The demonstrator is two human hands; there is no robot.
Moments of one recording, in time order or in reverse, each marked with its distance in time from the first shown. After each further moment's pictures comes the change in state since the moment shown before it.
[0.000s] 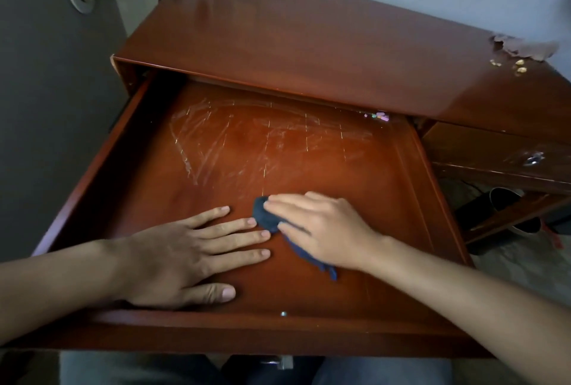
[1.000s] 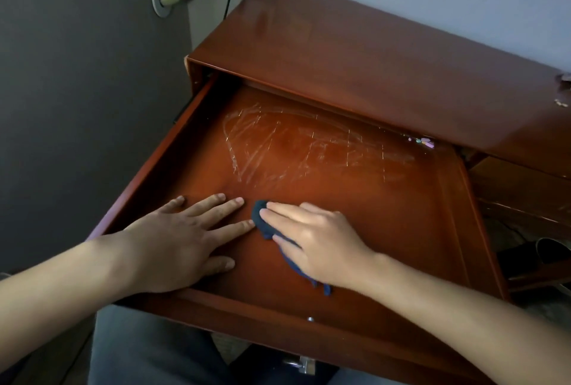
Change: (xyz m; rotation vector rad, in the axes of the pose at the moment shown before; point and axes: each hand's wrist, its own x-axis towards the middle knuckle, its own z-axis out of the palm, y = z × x) left_hand -0.043 0.025 -0.019 -0.171 -0.264 -0.641; right_hand 0.036 -0.036 0.009 0.083 -0.009 -0.120
